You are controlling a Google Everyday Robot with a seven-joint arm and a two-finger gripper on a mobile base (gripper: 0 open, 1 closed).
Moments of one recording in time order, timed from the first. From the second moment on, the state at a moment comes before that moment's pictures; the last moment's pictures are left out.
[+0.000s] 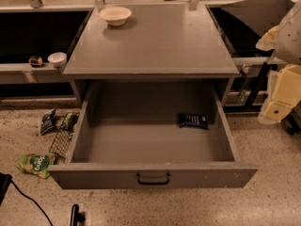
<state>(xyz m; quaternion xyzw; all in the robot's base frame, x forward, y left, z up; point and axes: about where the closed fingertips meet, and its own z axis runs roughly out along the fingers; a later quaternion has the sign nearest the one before) 0.438 -0.216 0.977 -0.60 0.78 -0.04 0.16</state>
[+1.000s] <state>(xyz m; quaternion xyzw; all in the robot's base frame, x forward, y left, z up) 0.457 -0.185 0.919 -0.63 0.76 0.01 0.18</state>
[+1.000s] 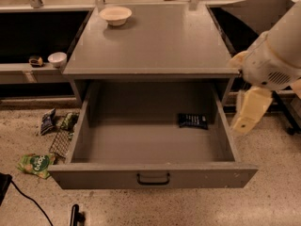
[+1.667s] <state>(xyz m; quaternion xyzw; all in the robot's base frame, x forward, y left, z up) 0.477 -0.146 0.831 -0.63 0.73 0.13 0.22</state>
